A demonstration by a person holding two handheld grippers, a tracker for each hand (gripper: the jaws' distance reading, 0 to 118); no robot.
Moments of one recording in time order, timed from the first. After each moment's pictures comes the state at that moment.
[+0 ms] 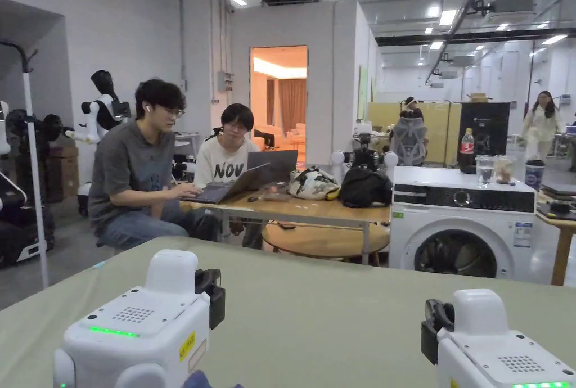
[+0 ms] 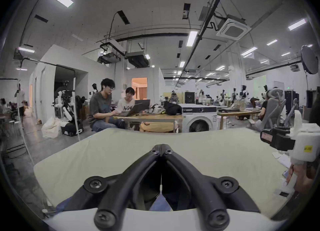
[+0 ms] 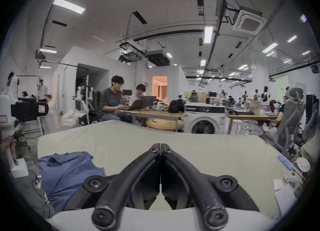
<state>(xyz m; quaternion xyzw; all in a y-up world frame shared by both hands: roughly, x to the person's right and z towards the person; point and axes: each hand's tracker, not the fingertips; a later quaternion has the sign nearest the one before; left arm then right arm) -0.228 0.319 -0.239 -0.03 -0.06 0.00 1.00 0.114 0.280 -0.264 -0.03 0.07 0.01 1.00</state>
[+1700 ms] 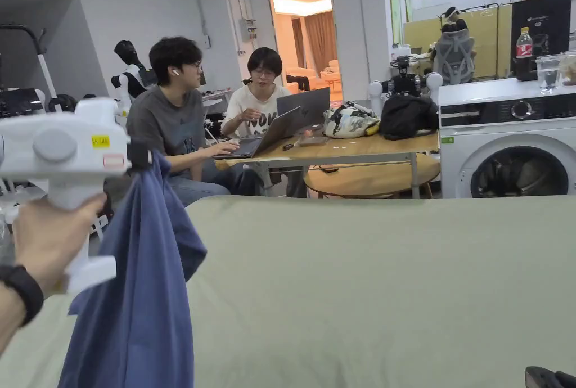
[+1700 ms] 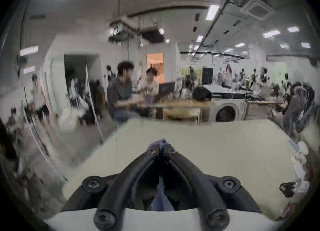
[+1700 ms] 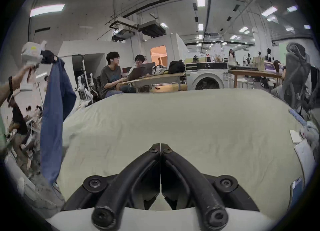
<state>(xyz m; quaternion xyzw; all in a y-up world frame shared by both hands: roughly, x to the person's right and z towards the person) -0.338 0.487 -0.392 -0.14 0.01 -0.05 0.99 0.177 0.172 -0.256 -0.18 0.08 -0.09 0.98</state>
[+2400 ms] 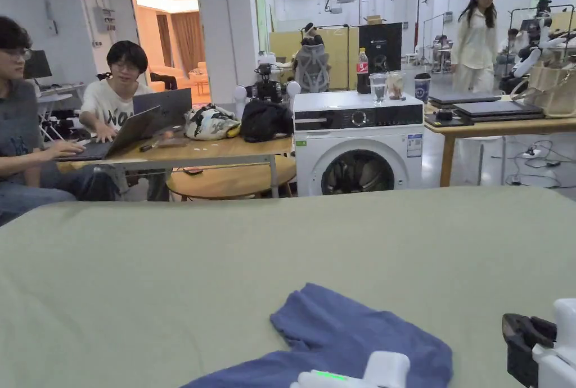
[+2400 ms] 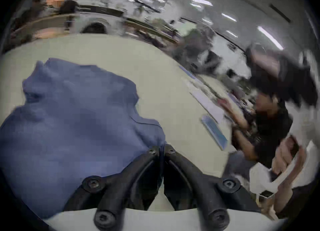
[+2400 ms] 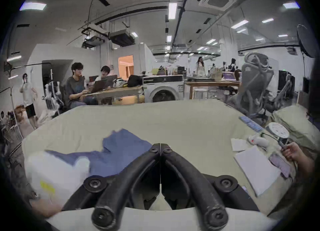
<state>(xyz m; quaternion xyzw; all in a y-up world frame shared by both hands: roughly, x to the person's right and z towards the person) 0.116 0.116 -0.302 -0.41 -0.52 0.05 0.75 0.295 0.222 -0.175 -0.14 -0.09 -0.05 0.98</state>
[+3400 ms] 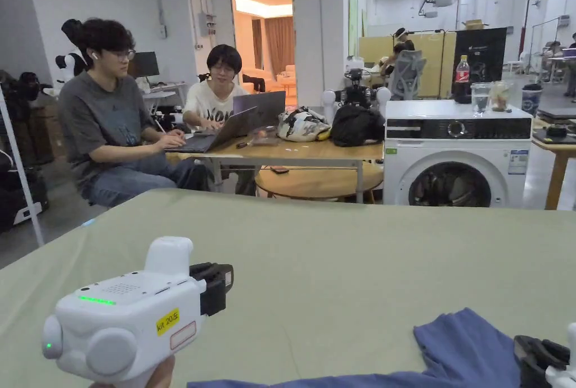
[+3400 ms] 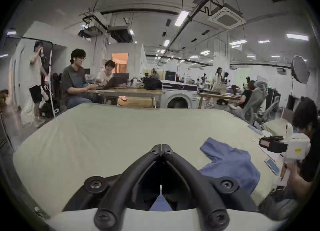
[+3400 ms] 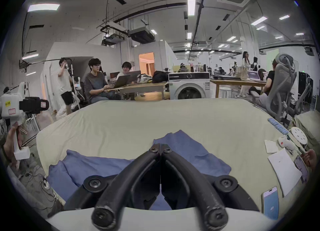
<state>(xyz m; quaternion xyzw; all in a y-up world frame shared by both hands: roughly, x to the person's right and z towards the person) -0.230 0.278 -0.286 -0.15 -0.18 0.02 0.97 0.221 0.207 -0.221 -0.15 0.02 -0.05 0.99</state>
